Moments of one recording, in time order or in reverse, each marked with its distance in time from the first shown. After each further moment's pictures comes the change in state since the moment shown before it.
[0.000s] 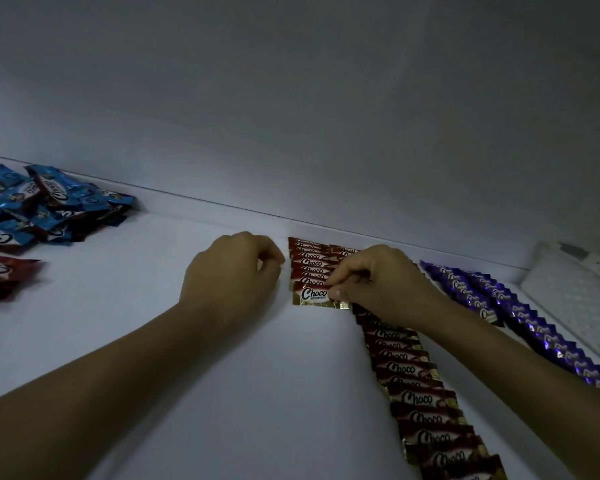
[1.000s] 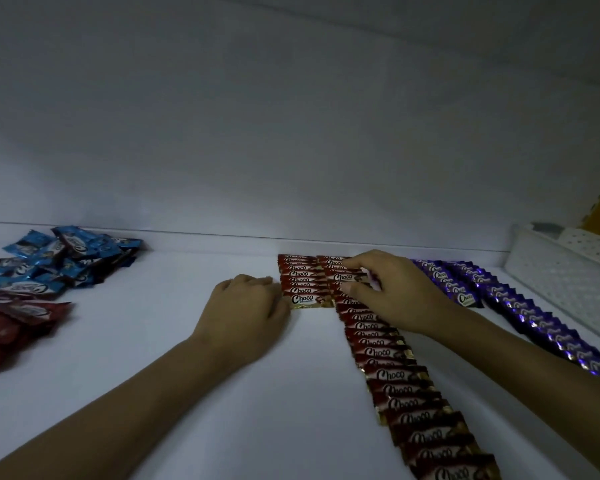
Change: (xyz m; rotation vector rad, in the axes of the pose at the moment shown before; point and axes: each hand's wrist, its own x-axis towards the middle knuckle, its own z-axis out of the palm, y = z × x) left_hand -0.013 0.006 0.012 0.400 -0.226 0.269; right_hand -0.034 0.019 -0.016 -0.081 0.160 0.012
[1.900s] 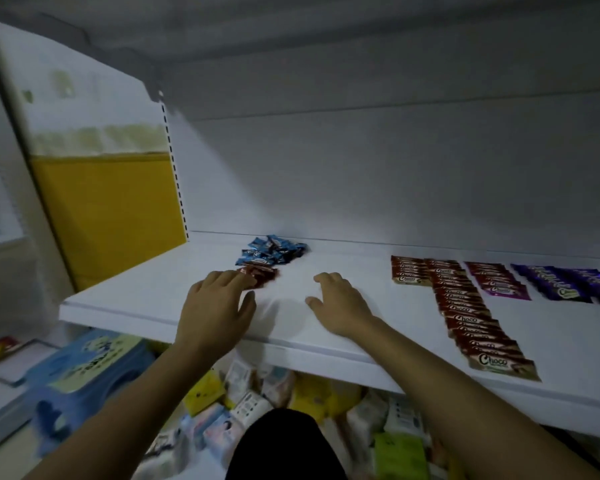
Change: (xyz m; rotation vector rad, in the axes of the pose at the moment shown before) left_hand -0.235 -0.026 -0.131 0.321 0.384 -0.368; right_hand -0.046 -0.184 0.096 0.160 -0.112 -0.187
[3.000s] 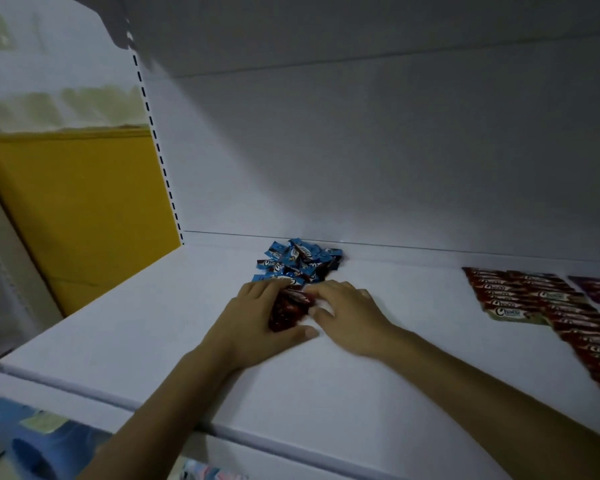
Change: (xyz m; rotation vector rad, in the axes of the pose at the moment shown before) left_hand 0.099 -0.093 0.110 -0.271 -0.307 0.115; right_hand 0.106 -0.020 0.054 0.068 -0.023 -0.154
